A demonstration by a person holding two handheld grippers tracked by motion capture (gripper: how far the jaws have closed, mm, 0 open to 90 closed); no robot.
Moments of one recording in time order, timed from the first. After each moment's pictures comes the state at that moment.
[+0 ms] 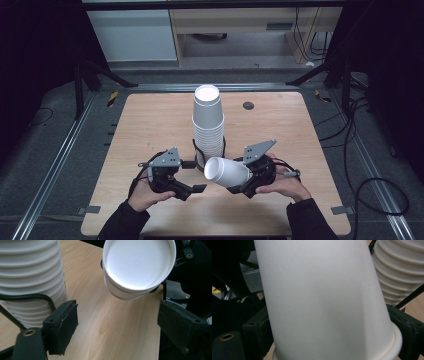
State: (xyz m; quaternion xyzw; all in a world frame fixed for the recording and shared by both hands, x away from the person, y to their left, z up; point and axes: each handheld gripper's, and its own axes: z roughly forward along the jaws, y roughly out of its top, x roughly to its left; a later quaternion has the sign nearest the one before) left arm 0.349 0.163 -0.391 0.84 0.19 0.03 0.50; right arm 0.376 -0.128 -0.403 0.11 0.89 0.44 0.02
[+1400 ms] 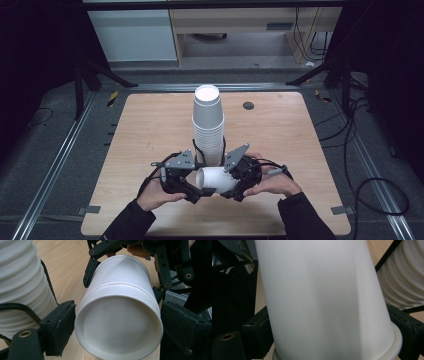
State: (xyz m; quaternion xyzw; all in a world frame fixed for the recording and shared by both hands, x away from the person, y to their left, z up) left arm 0.352 0.135 -0.398 0.87 0.17 0.02 0.47; right arm 0.376 -0.088 -0.407 0.06 0.94 0.32 0.03
